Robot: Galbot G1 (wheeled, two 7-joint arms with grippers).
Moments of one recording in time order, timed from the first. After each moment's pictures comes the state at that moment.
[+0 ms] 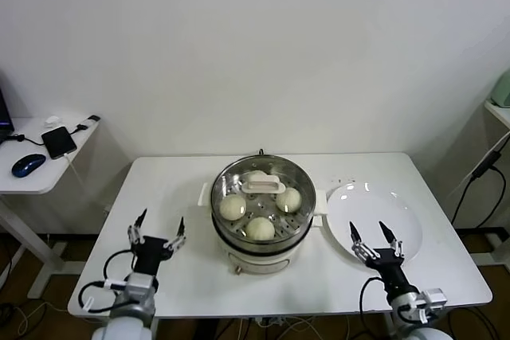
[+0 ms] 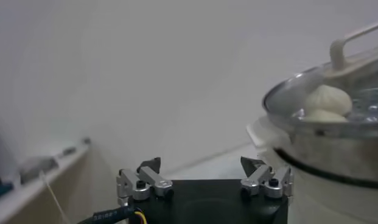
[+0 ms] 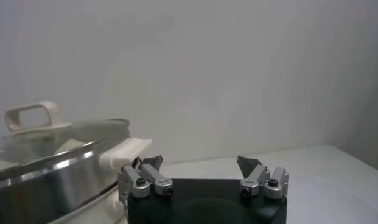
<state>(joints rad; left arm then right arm) 1.54 -1.56 -0.62 -2.08 0.31 0.20 0.11 -1.55 1.32 0.66 1.89 0.44 0.03 -0.18</state>
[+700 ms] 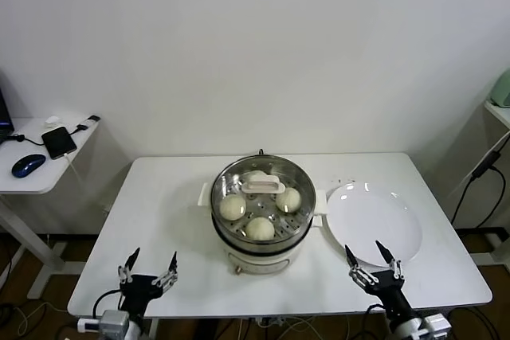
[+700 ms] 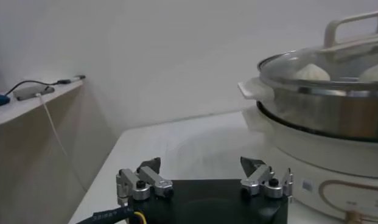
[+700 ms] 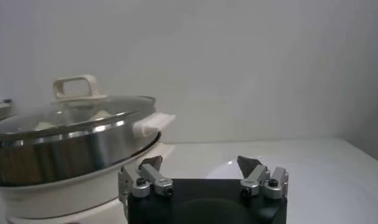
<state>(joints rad) 1.73 -1.53 -0.66 -2.14 0.06 0.22 0.10 -1.71 1.24 0.63 1.97 0.41 0.07 -0.17</state>
